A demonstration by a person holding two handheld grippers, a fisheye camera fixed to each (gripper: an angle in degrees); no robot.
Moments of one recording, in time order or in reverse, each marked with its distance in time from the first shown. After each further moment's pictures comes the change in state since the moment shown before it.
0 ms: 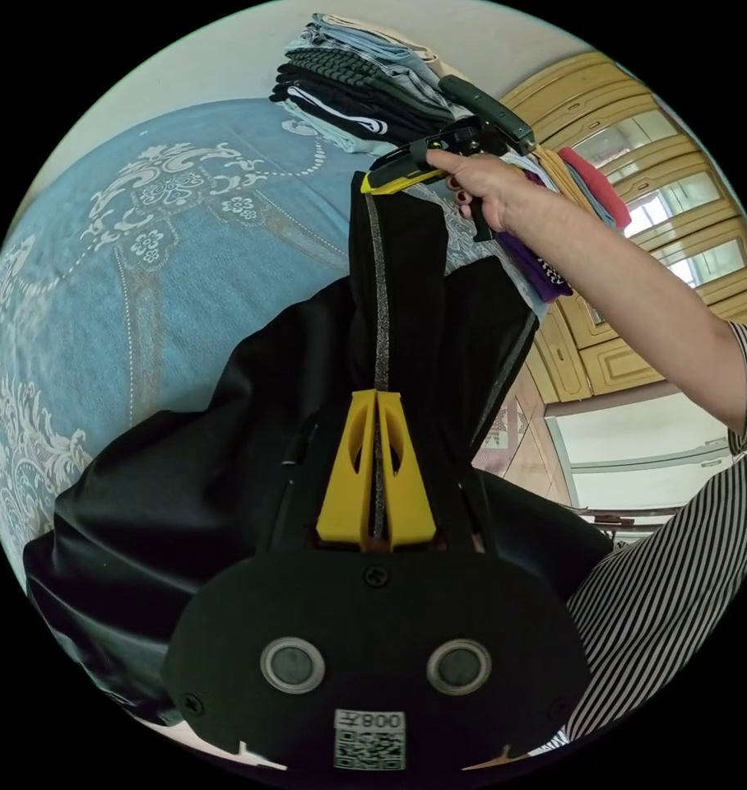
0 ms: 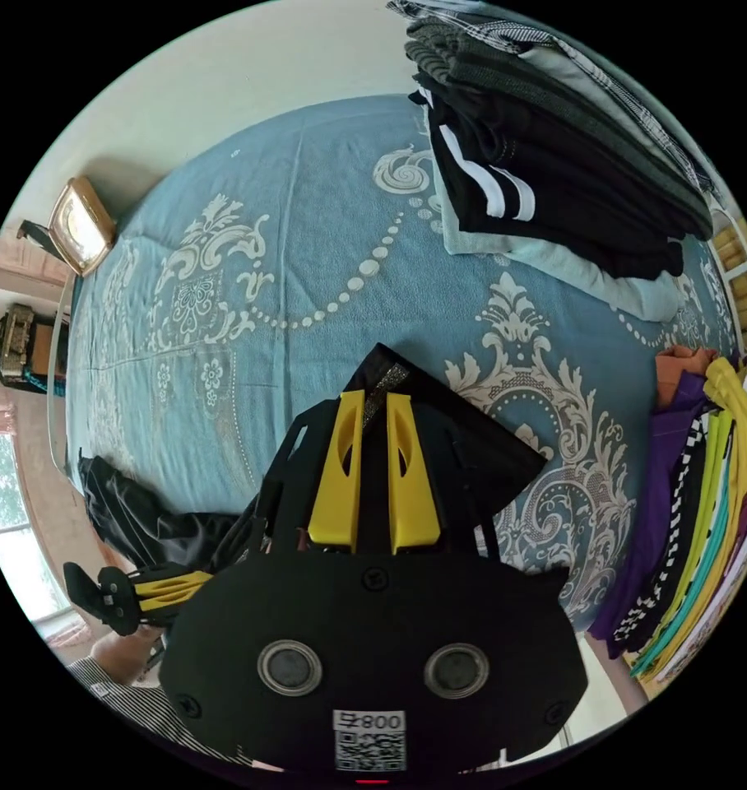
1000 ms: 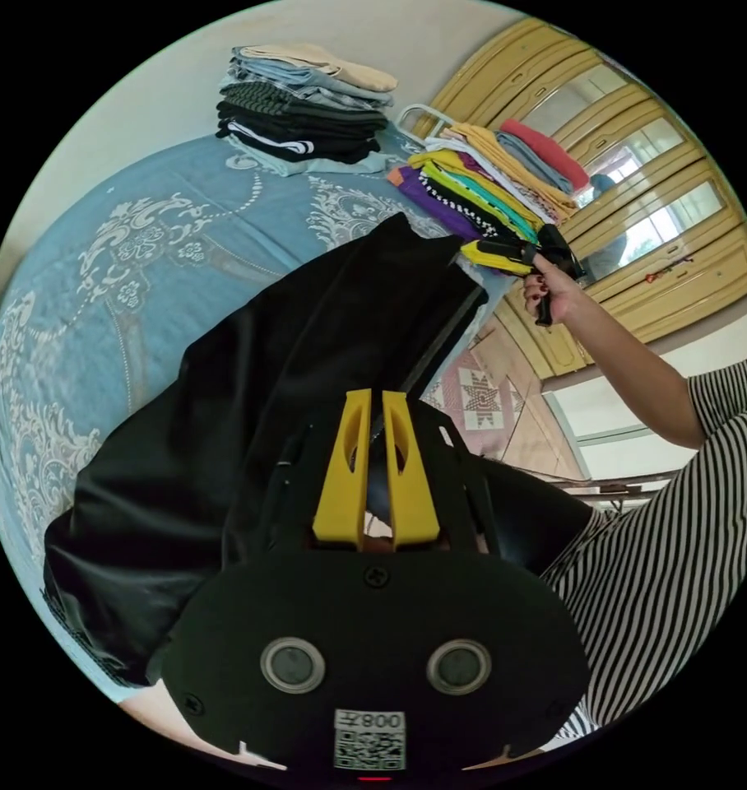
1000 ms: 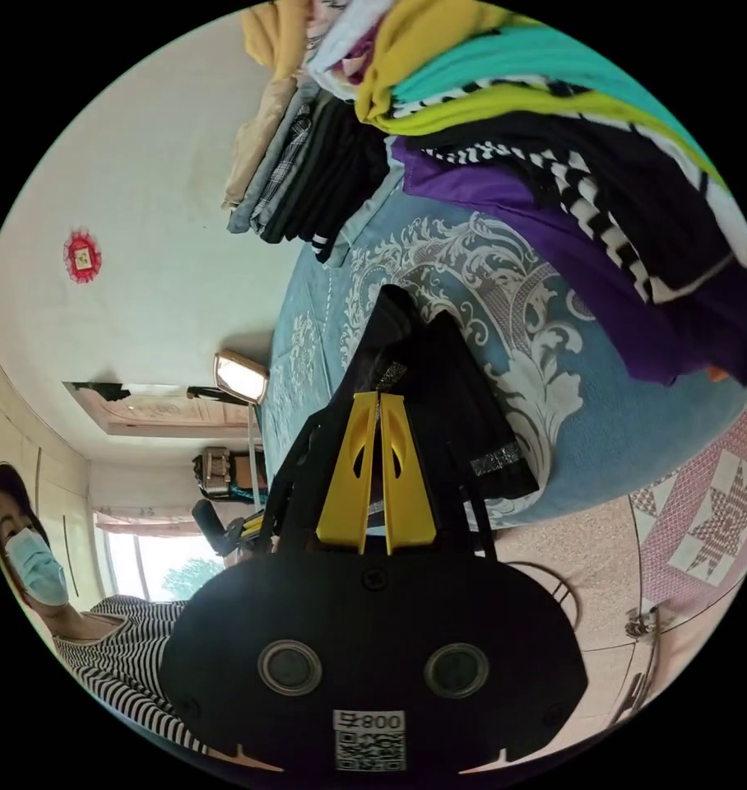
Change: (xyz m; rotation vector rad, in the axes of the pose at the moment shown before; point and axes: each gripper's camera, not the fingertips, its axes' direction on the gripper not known) left arm 0.144 -0.043 0.056 0.002 -0.042 0.118; right arm 0.452 0.375 -0.152 0.280 -0.789 0.433
